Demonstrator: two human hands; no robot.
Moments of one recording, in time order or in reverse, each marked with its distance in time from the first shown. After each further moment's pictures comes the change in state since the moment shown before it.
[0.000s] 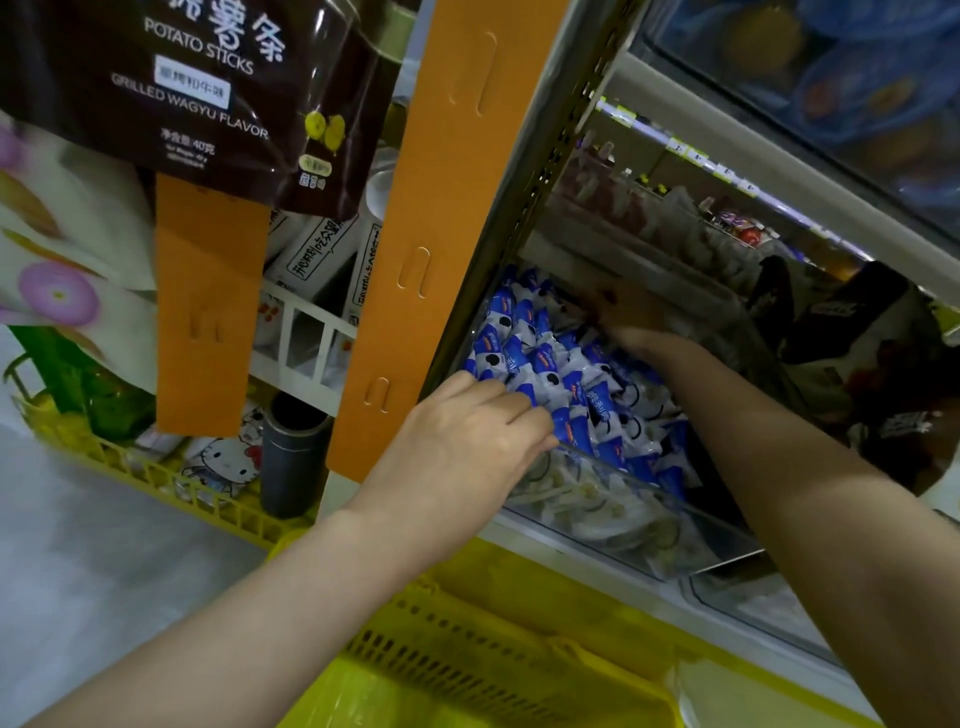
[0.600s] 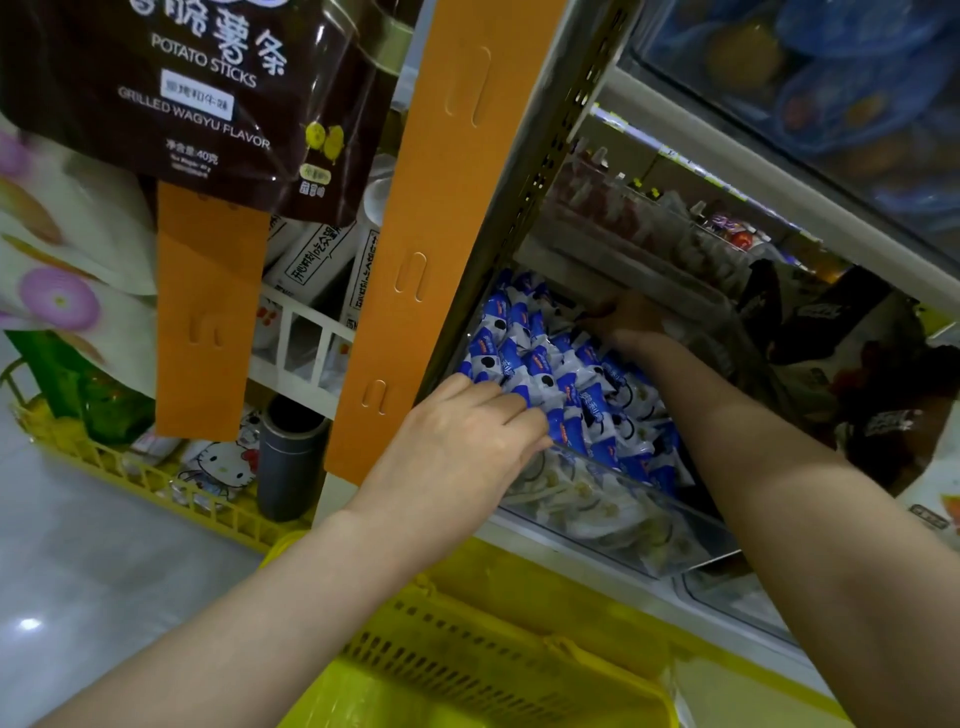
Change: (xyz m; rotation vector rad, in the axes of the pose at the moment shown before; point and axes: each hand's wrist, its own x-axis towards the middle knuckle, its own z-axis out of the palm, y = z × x) left_hand 0.001 0.003 -0.003 -0.026 -0.047 -0.030; right_hand -0.002 0.001 -0.001 -0.015 0.014 0.170
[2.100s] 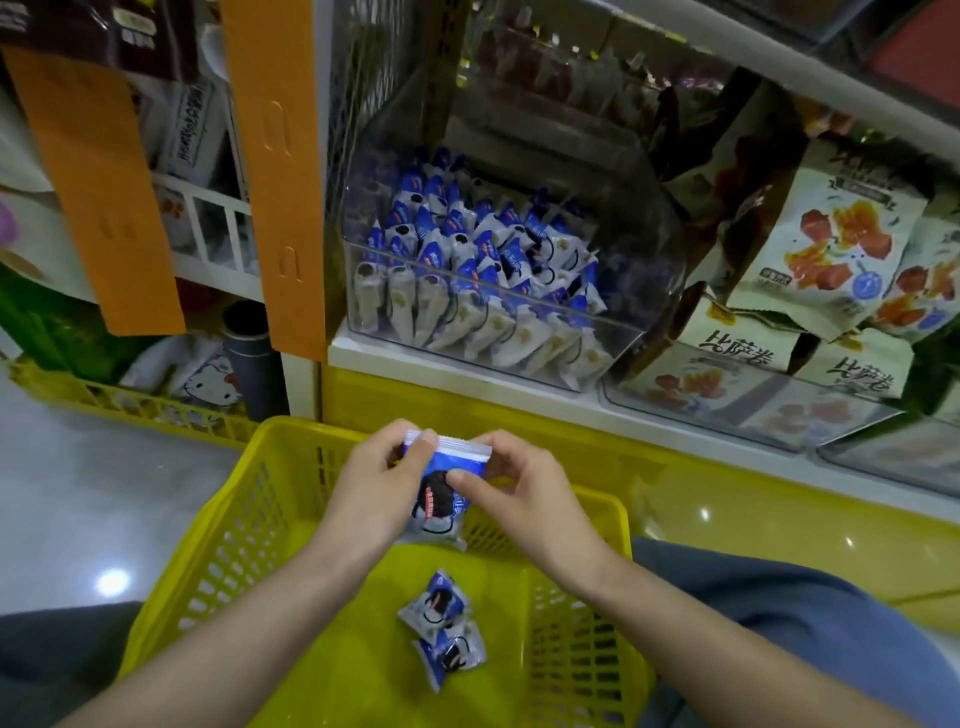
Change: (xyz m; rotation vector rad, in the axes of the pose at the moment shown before) left_hand -0.103 0.078 0.030 -1.020 -0.146 -0.972; right_hand -0.319 0.039 0.063 0.564 -0.206 -0.158
